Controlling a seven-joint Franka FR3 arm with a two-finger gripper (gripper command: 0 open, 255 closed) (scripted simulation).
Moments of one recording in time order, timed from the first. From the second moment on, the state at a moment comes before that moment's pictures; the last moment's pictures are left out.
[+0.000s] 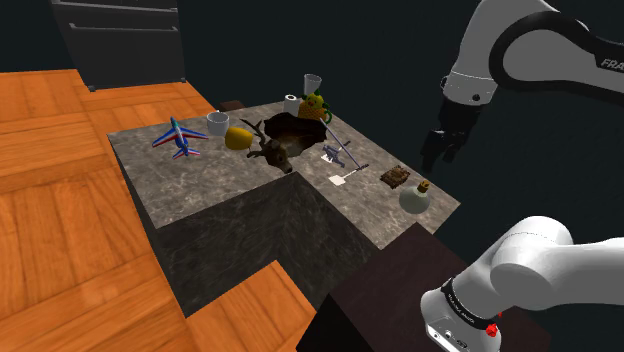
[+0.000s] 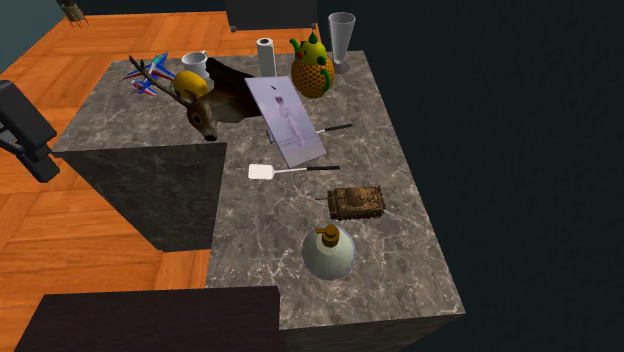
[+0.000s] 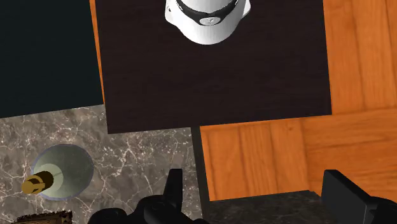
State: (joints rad) arm 0.01 -0.79 0.03 -2.45 0.00 1.47 0.13
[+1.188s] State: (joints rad) arm -0.15 -0.34 -0.13 -2.42 -0.04 1.93 0.19
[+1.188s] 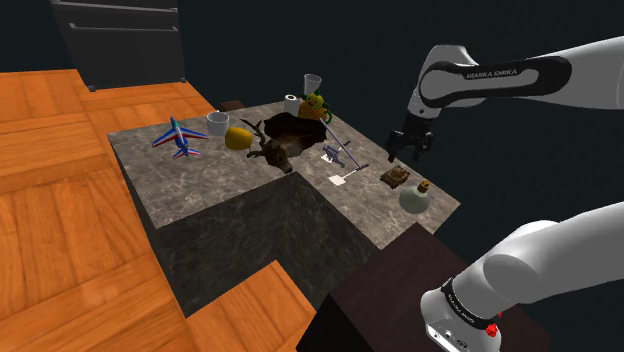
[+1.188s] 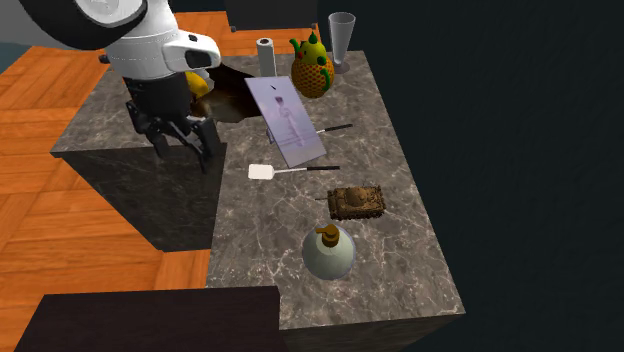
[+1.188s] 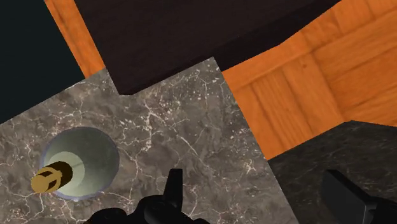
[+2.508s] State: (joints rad) arm -0.34 0.33 -0.29 -2.05 0.17 2.25 0.15
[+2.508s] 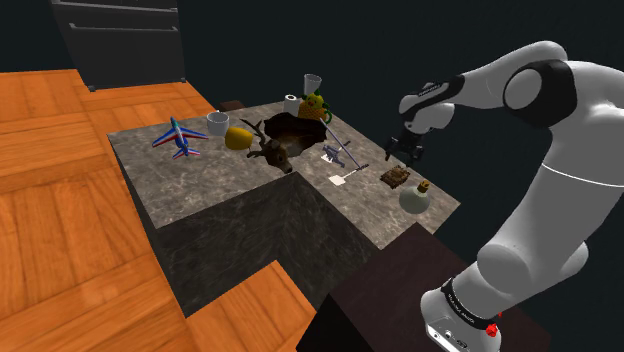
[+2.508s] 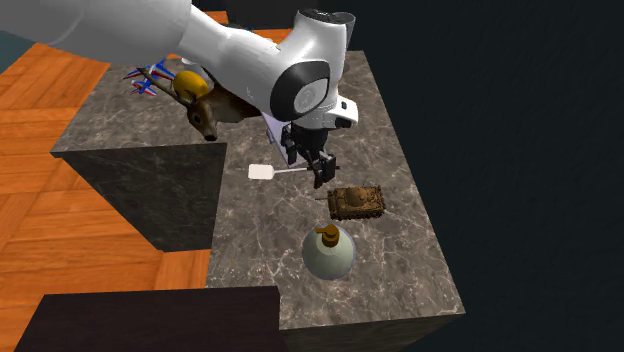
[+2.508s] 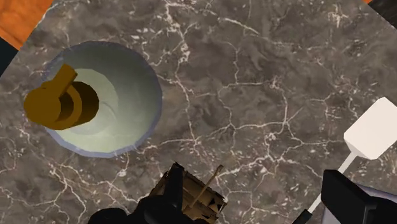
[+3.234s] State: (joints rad) arm -0.50 0.67 -0.29 -1.74 0.33 2.27 0.14
